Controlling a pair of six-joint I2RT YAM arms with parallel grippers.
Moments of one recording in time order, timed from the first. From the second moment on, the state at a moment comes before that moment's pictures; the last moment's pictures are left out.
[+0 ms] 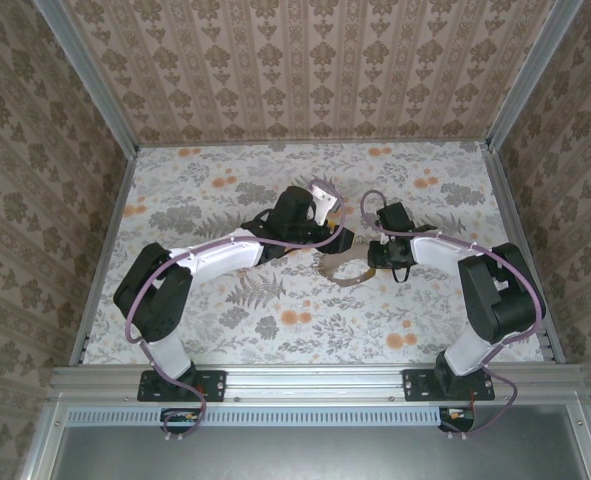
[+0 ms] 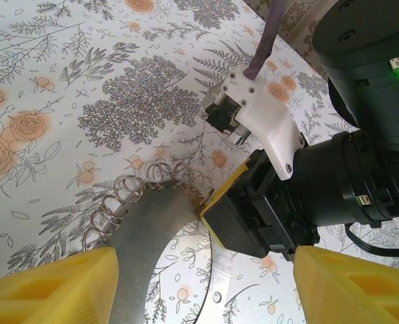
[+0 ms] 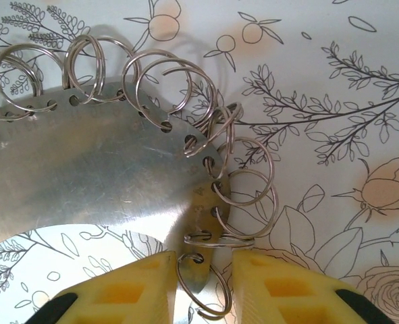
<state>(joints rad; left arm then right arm) -0.81 1.73 1.14 0.03 0.37 -0.28 0.30 1.64 0.86 -0.39 -0.03 0.34</state>
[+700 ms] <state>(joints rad) -0.81 1.73 1.14 0.05 0.38 -0.30 0.30 1.65 0.88 -0.41 -0.02 0.33</state>
